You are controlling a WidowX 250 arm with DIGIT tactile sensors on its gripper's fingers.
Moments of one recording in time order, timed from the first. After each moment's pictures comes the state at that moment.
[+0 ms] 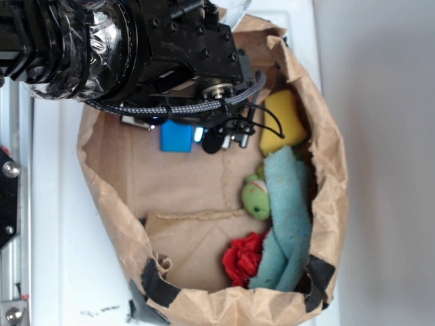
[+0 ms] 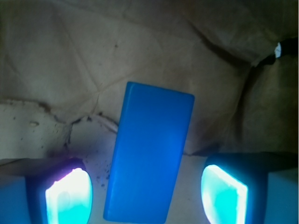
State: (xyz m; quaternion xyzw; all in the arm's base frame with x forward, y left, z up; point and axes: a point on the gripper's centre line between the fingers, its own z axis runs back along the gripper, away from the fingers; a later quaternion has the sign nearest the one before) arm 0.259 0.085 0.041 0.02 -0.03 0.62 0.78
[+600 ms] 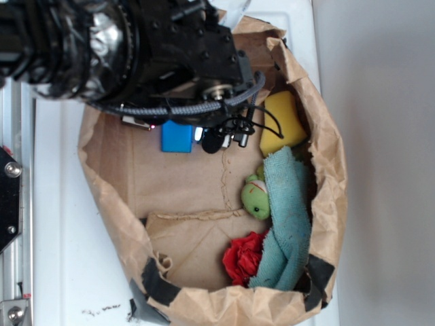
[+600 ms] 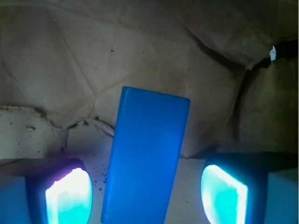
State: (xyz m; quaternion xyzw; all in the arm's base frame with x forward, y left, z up) arm 0.259 0.085 0.041 0.01 -0.03 0.63 0.78
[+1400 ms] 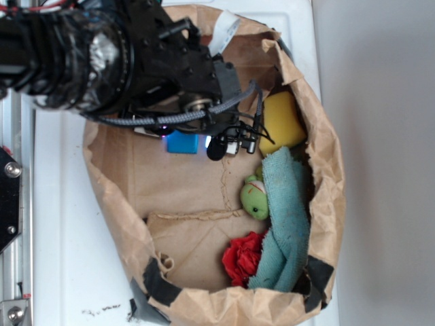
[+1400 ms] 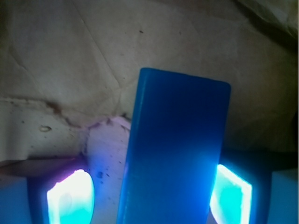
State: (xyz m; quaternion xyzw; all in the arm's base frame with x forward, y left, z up) arm 0.273 0.083 0.022 -0.02 -0.09 0.62 0.78
